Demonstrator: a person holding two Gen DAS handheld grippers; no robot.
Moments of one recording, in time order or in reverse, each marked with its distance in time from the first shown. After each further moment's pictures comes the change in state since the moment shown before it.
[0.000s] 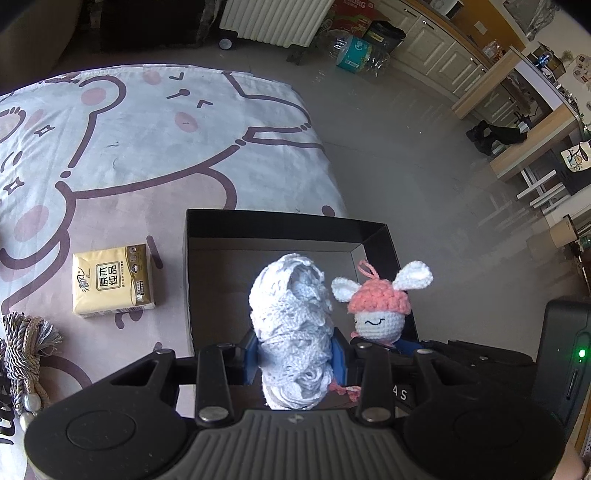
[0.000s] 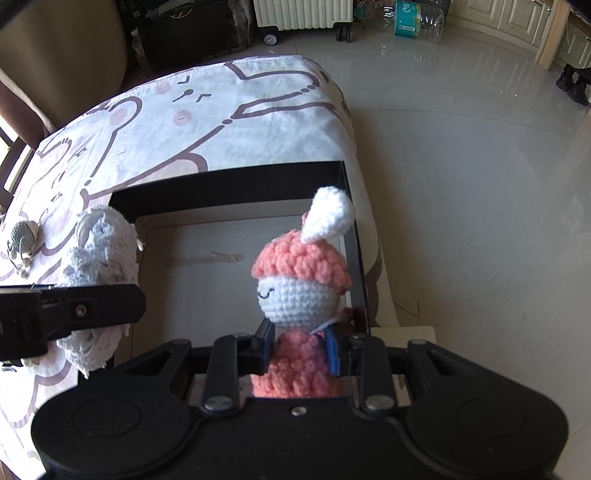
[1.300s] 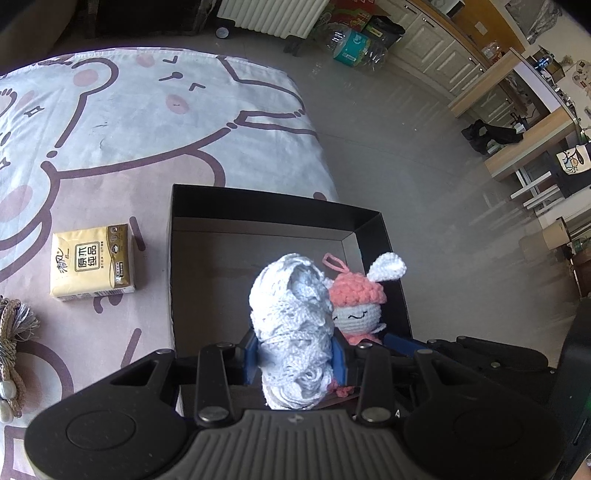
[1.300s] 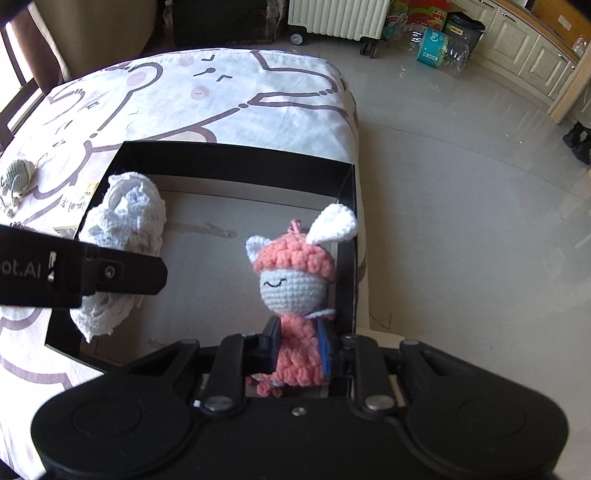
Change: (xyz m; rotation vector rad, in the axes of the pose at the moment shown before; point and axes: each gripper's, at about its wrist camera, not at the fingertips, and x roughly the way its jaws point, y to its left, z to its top) left arm 0.013 -0.003 -0.009 -0.030 0.018 -0.039; right arm -0.007 0.011 -0.011 -0.187 -0.014 -0.083
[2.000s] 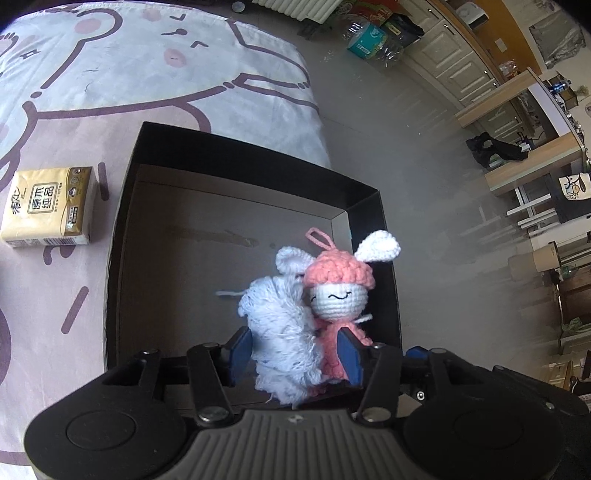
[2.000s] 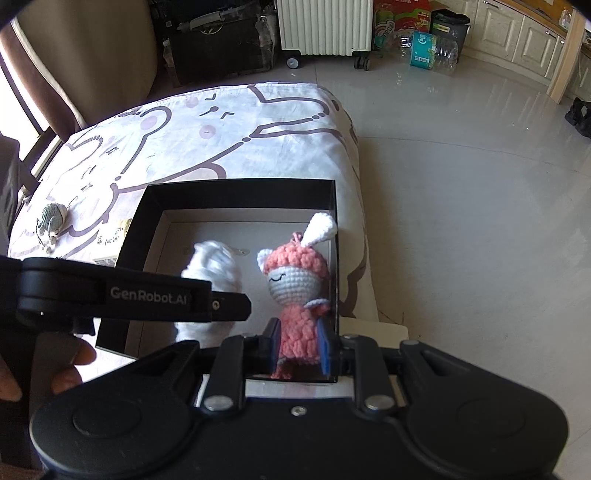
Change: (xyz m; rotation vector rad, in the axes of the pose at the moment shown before) left arm 0.036 -0.005 -0.014 -0.126 0.033 -0.049; right arm -0.040 -0.027 -0.013 0.103 -0.069 0.110
